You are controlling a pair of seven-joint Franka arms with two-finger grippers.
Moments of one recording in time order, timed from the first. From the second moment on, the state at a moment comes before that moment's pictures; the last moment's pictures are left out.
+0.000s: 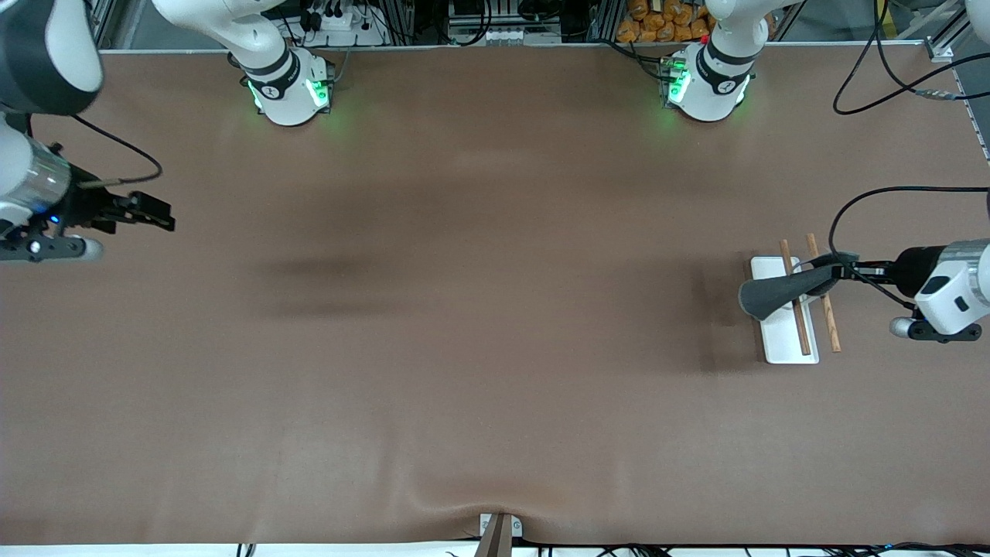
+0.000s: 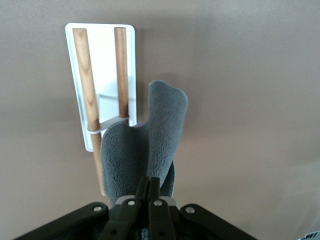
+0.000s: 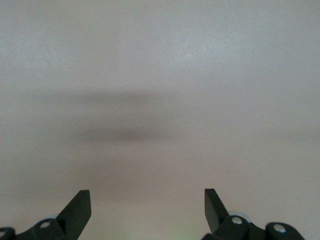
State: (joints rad) left arm 0.35 0.42 -0.21 -1.50 -0.10 1.54 0.20; right arm 0.32 -0.03 -0.37 -1.81 0.01 1.65 -0.09
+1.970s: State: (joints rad) left arm 0.56 0.49 -0.29 -1.46 -0.11 1.77 0.40; right arm 0.04 0.02 -0.16 -1.58 -0.02 1.48 -0.15
